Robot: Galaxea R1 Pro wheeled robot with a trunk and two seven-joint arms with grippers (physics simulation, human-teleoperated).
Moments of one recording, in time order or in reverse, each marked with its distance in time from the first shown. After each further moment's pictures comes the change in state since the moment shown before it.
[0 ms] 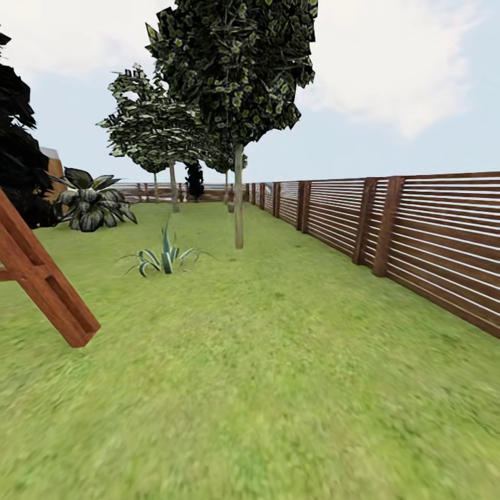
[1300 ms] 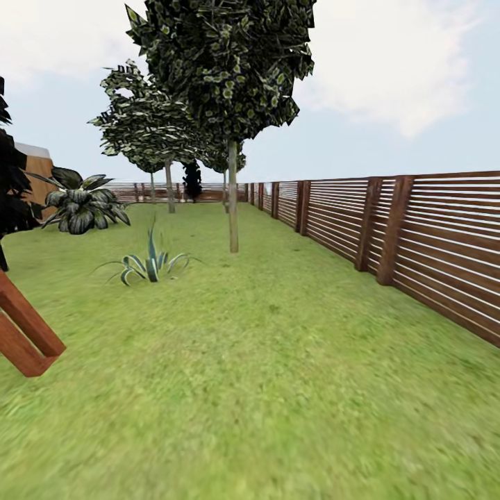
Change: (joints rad) left arm 0.000 0.001 0.001 0.000 0.000 0.000 0.002; right arm 0.000 -0.001 0.001 0.000 0.001 0.000 0.000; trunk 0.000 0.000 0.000
